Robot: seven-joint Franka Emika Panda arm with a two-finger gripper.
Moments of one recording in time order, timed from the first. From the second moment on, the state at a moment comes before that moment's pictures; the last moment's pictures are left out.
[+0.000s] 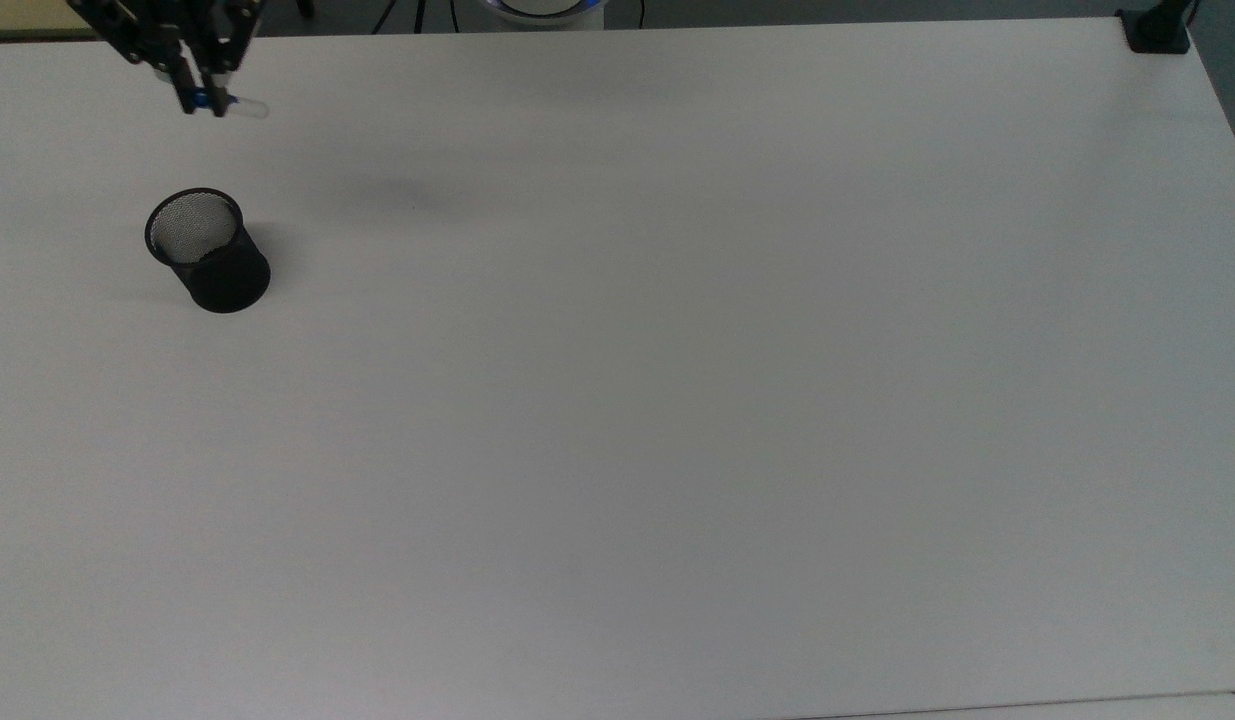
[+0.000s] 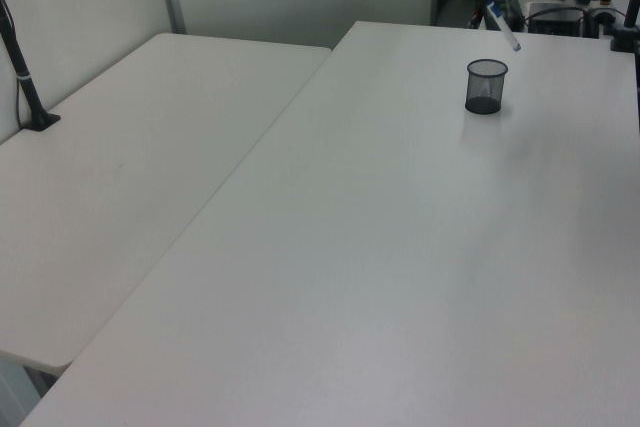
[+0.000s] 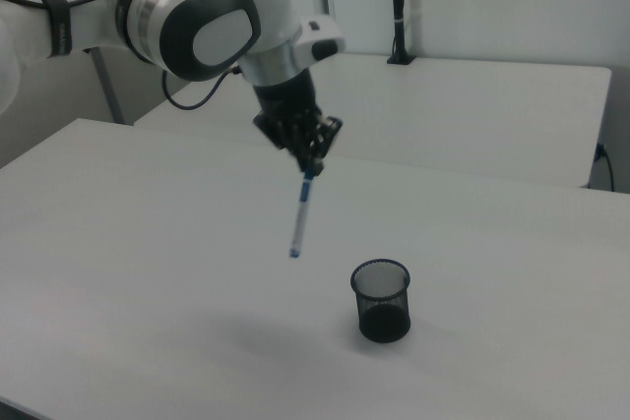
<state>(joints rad) -0.30 0.00 -0.02 -1.76 0.04 1.98 -0.33</state>
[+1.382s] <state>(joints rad) -0.22 0.35 0.02 -1.84 0.01 2.28 -0.21</state>
